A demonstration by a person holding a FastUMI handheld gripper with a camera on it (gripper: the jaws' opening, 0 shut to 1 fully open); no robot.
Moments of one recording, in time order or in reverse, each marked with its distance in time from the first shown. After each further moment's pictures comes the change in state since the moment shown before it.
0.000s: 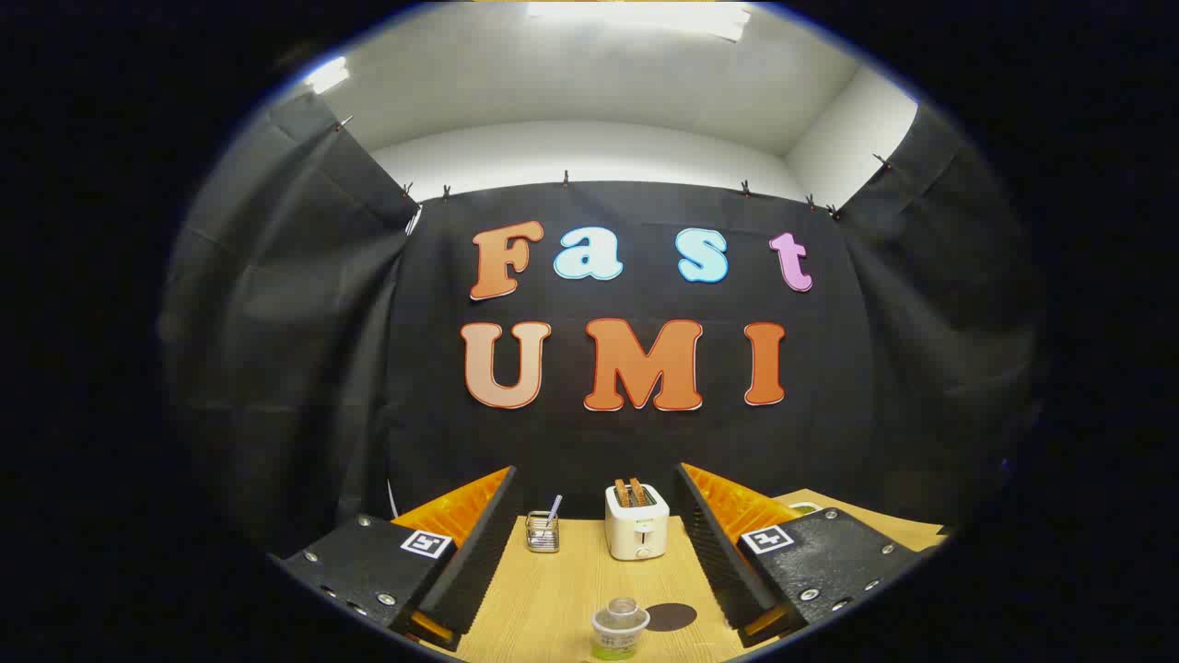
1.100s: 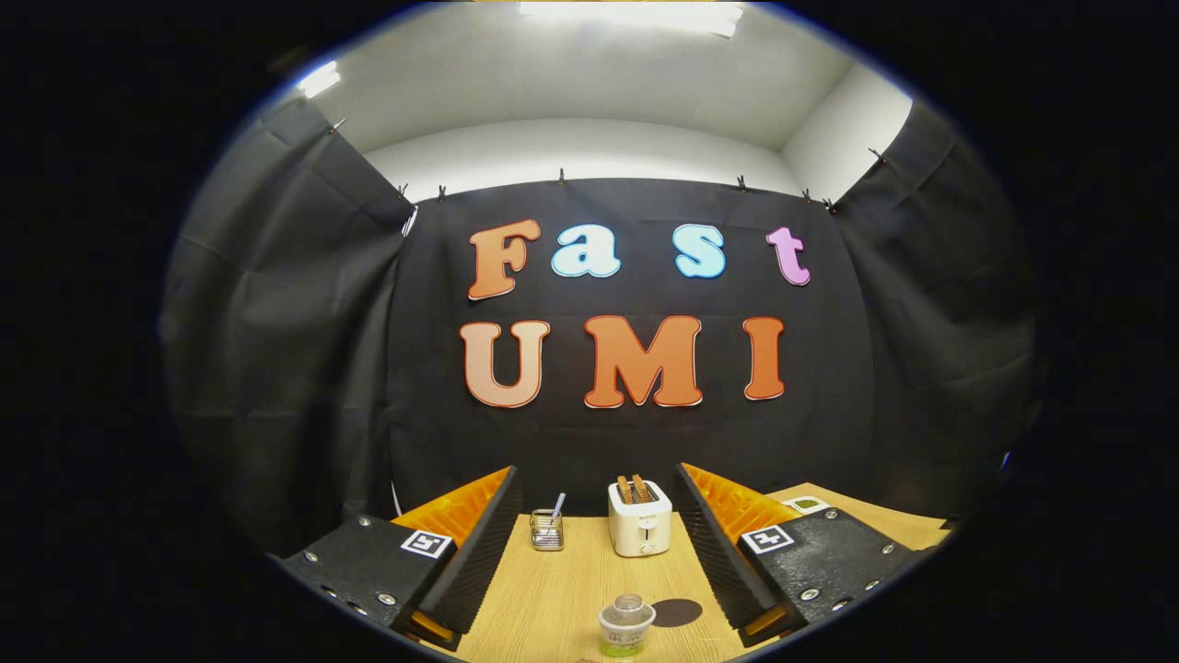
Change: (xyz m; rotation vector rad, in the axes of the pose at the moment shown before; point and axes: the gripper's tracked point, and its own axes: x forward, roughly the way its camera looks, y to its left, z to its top) arm -0.010 -0.009 0.004 0.012 0.000 -0.036
